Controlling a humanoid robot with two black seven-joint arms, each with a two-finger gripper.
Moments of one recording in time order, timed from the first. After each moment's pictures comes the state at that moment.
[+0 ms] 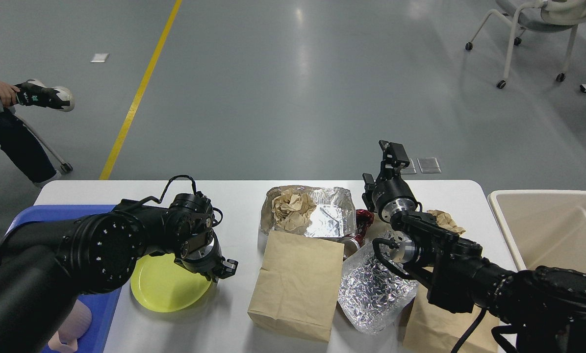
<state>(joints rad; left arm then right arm) -1.23 -0.13 1.17 -0.49 0.17 -0.66 0.09 0.81 0.01 0.16 0.49 0.19 -0.16 0.55</state>
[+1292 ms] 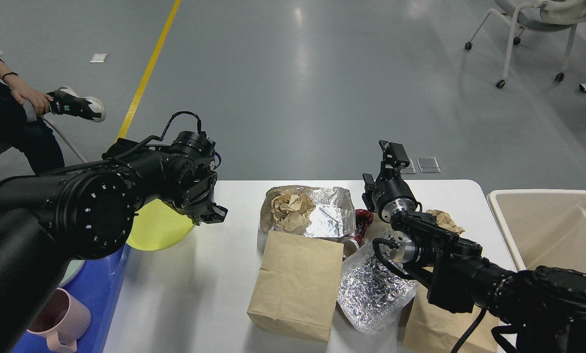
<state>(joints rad) -1.43 -0.11 1.19 -0.45 0.23 -0.82 0.19 0.81 0.01 0.16 0.49 0.19 -0.16 0.55</state>
